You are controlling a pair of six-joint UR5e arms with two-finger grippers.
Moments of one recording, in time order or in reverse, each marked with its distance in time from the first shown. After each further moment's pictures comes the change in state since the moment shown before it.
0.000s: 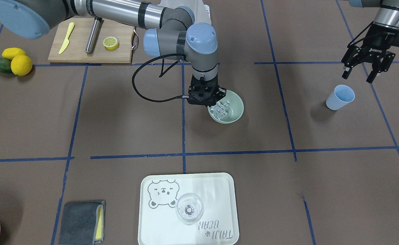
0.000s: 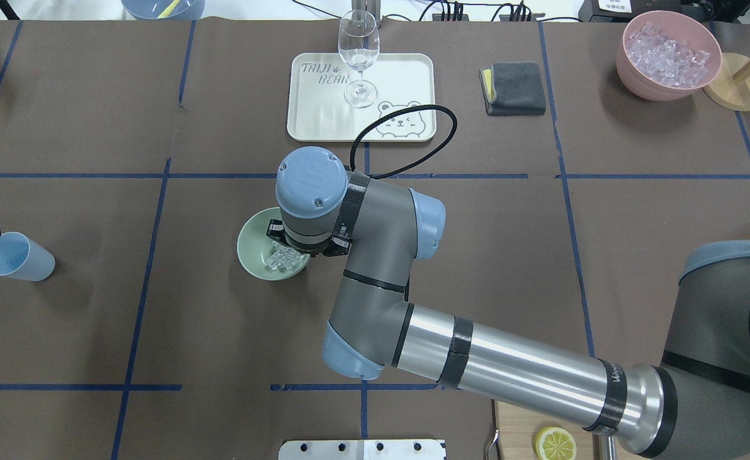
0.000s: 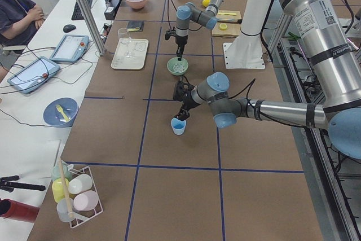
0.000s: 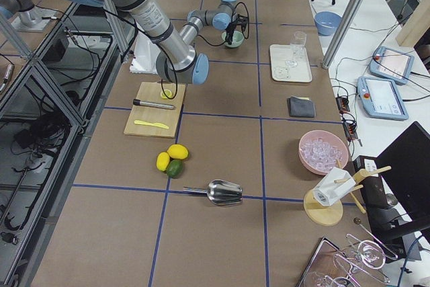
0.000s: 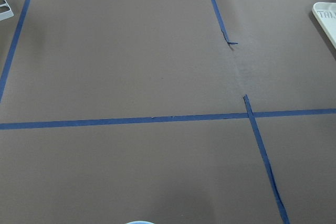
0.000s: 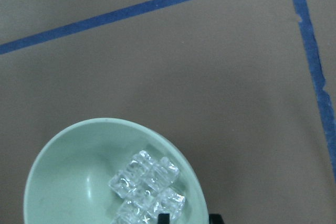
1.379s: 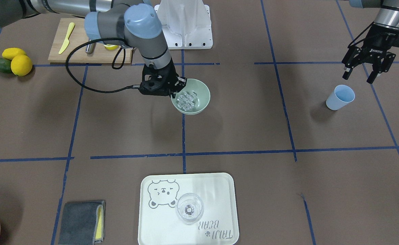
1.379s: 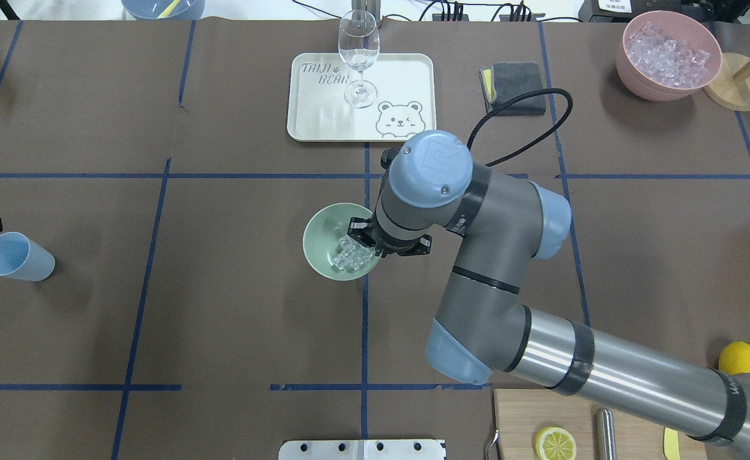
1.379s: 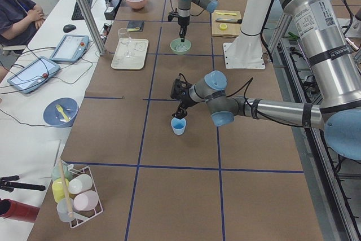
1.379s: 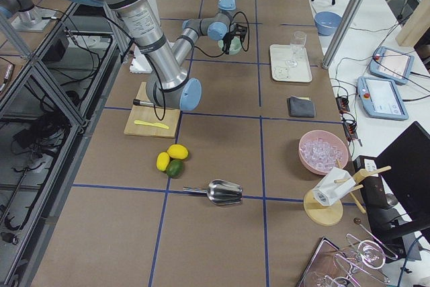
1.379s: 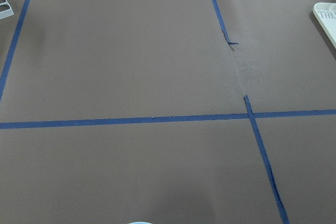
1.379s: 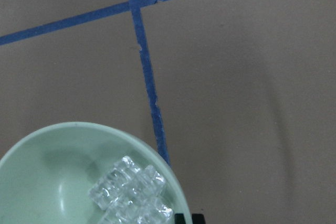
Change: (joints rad) left arm -0.027 -0.065 0.002 0.053 -0.013 0.018; right arm 0.054 -0.258 0.321 -0.141 0.069 -0.067
